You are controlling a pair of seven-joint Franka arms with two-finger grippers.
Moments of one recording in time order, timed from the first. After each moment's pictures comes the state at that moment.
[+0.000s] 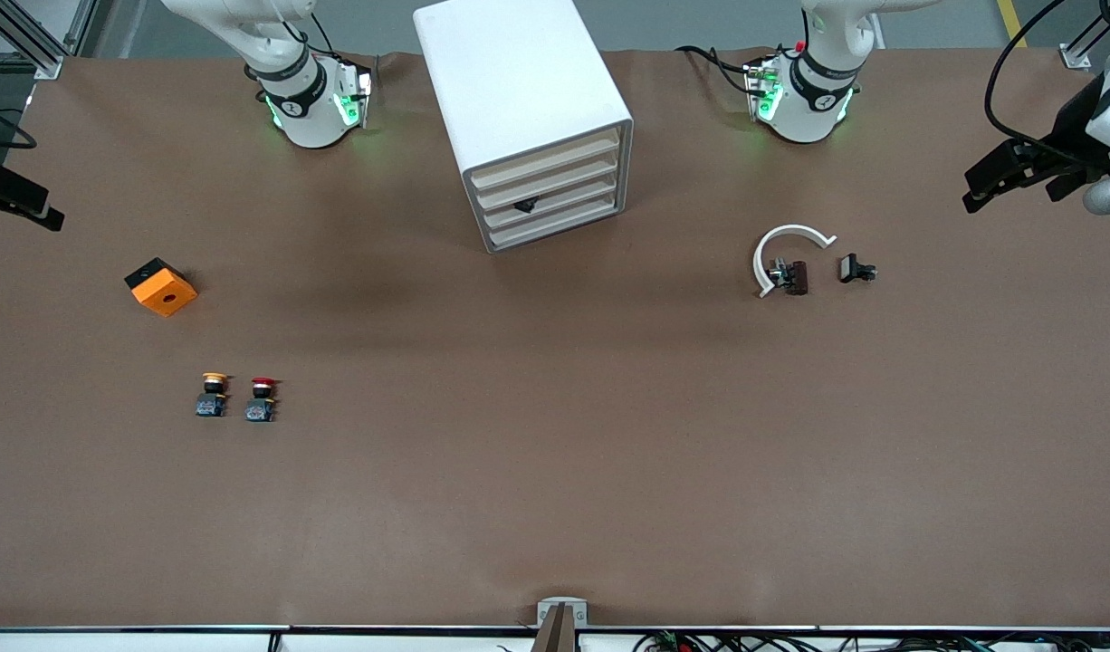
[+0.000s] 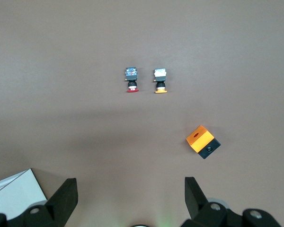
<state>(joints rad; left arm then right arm) 0.07 -0.12 -0.14 -1.63 0.01 1.50 -0.18 -0.04 0.00 -0.08 -1.47 0.04 1.42 -0.06</state>
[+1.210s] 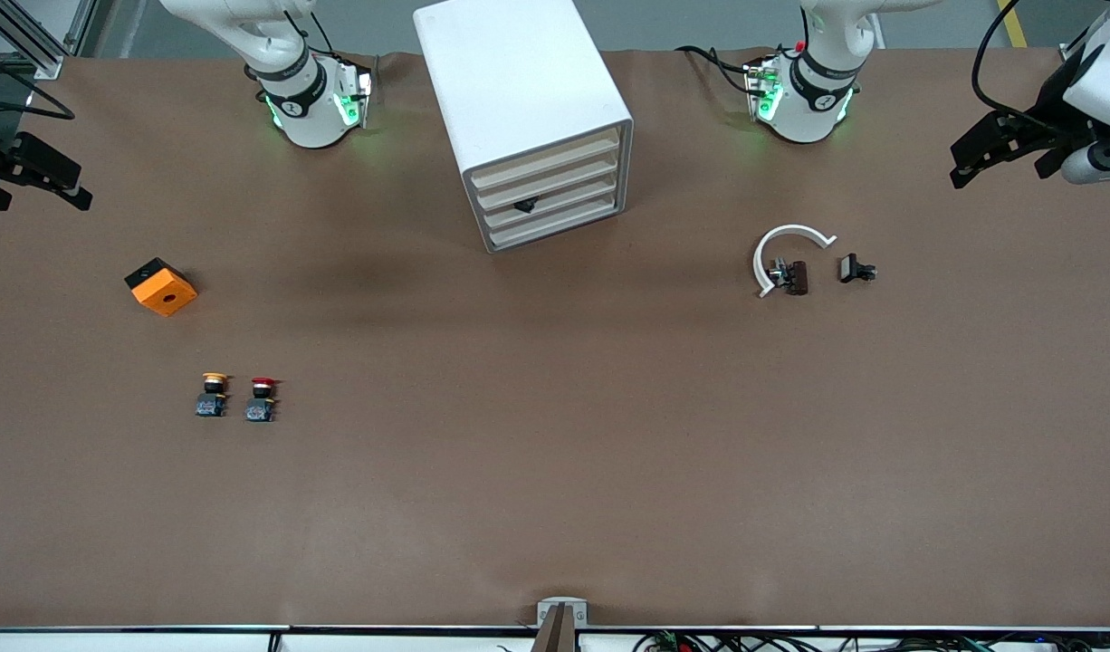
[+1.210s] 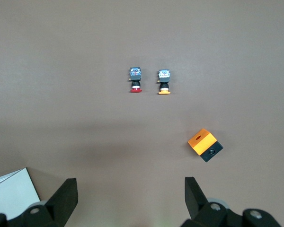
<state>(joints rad) 0.06 -0.17 -0.15 -1.67 0.01 1.49 -0.18 0.00 -0.15 -0.09 -1.68 0.01 1.54 -0.06</state>
